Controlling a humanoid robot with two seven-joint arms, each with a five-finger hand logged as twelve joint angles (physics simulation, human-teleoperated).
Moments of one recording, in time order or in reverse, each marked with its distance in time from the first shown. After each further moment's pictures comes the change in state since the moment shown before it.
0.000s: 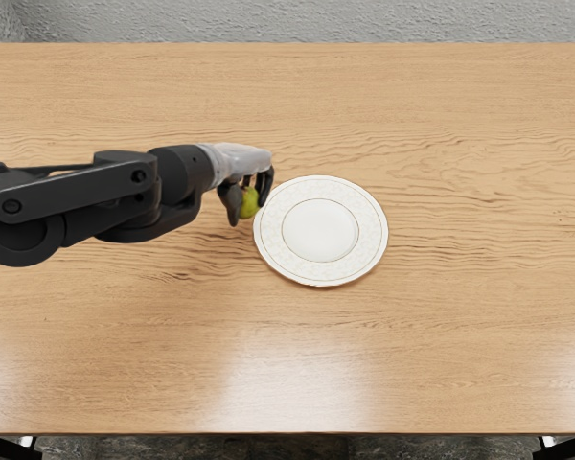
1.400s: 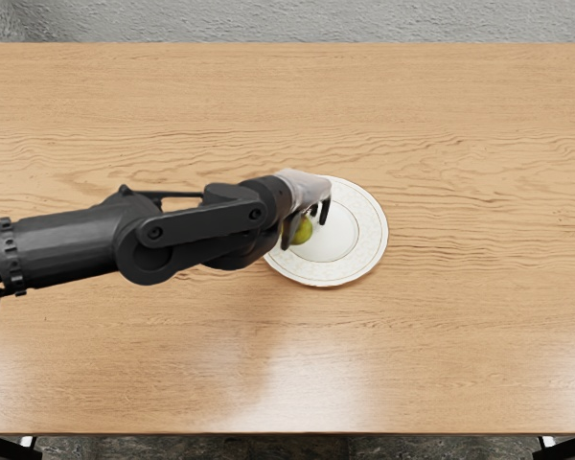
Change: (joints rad) left arm -0.014 -0.347 0.115 0.297 0.026 0.067 0.000; right arm 0.000 0.000 -0.001 -0.002 -0.002 0.000 0.000
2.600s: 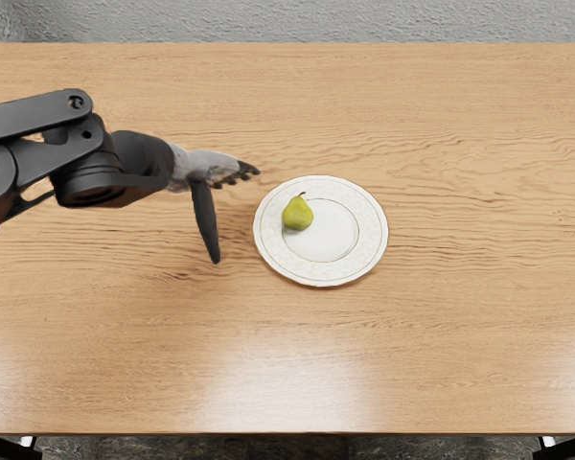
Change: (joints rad) left arm -0.021 0.468 -0.105 -0.197 -0.670 -0.078 0.000; right arm 0.001 0.000 -0.001 0.013 -0.006 0.001 0.003
